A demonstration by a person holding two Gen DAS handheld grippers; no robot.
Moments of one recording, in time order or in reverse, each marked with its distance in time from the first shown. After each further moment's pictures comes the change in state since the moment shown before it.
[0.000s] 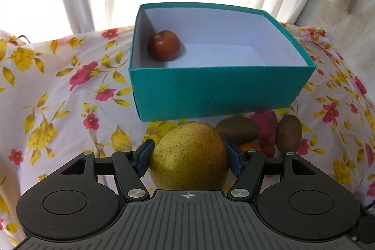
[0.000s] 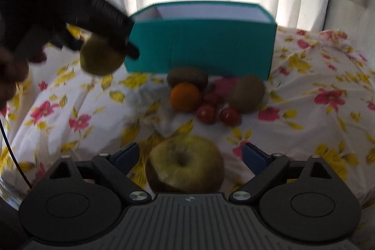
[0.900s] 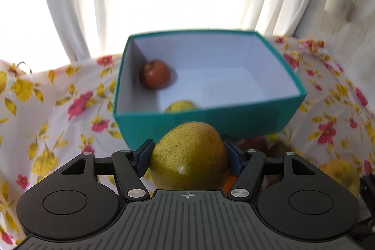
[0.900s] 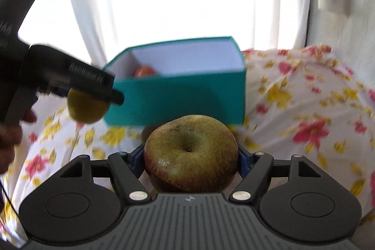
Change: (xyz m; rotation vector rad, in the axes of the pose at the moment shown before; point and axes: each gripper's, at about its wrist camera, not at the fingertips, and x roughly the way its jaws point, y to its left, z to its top) left arm -0.012 -0.033 0.042 0.036 -0.067 0.039; right arm -0.014 -0.048 0.067 0.114 -0.131 -0.029
